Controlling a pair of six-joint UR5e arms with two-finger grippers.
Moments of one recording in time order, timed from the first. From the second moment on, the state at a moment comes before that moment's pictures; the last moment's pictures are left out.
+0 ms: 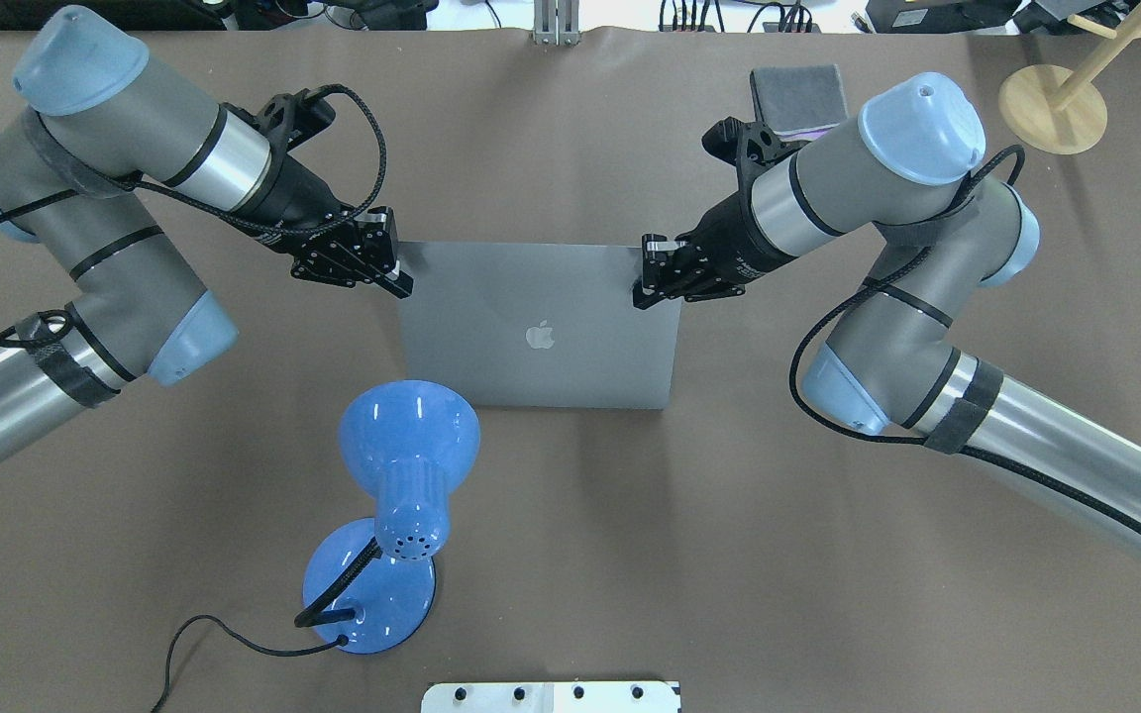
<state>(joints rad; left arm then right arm) -0.85 -2.13 -1.49 -2.35 -2.51 -1.39 0.76 -1.01 1.52 -0.80 2.30 1.37</state>
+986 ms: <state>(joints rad) -0.84 -2.25 -1.32 -2.36 -2.41 -1.39 0.78 -0.94 1.40 -0.80 2.30 1.33</state>
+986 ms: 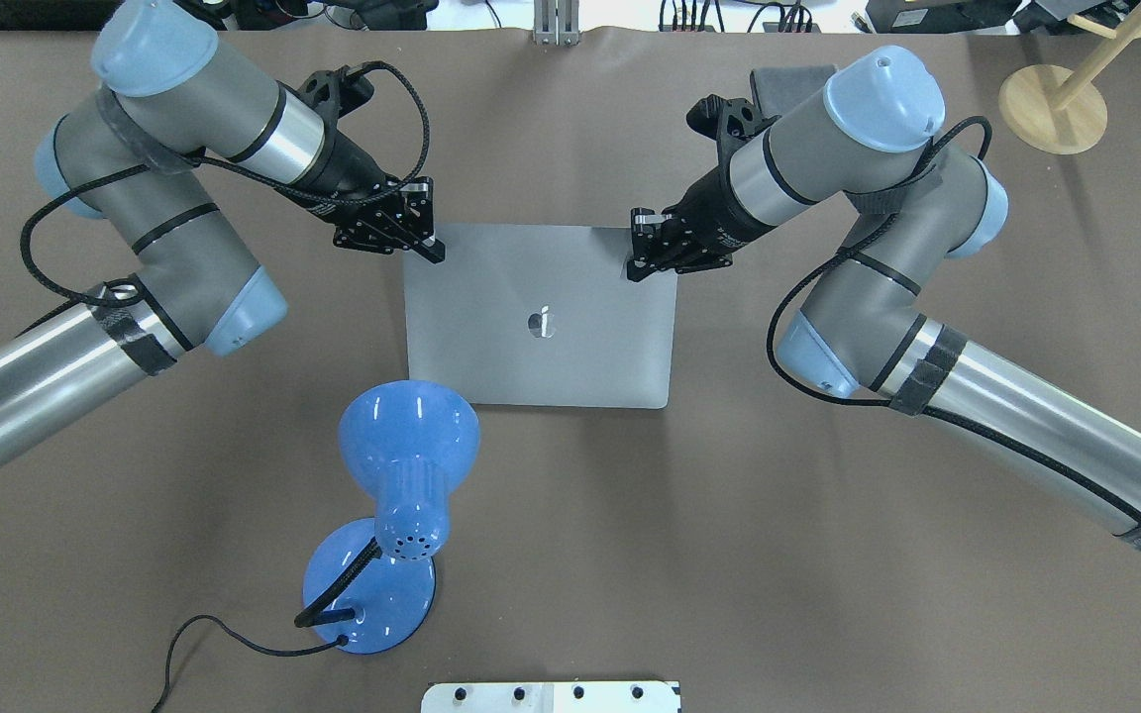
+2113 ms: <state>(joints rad) -0.80 -2.32 -1.18 -2.36 -2.26 -1.36 0.78 -0.89 1.26 -0.80 2.25 1.28</state>
